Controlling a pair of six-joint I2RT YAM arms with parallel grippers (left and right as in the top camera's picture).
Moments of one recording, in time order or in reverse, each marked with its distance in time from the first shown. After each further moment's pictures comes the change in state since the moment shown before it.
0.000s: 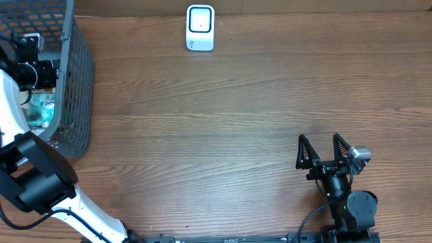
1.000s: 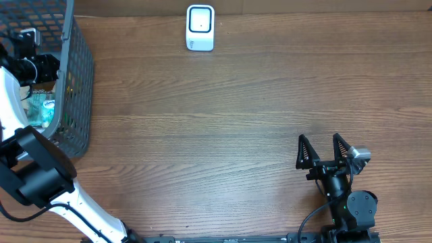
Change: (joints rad) left arm -0.005 0.055 0.060 0.047 0.016 -0.098; right arm 0.000 0.000 0.000 0.000 0.000 0.000
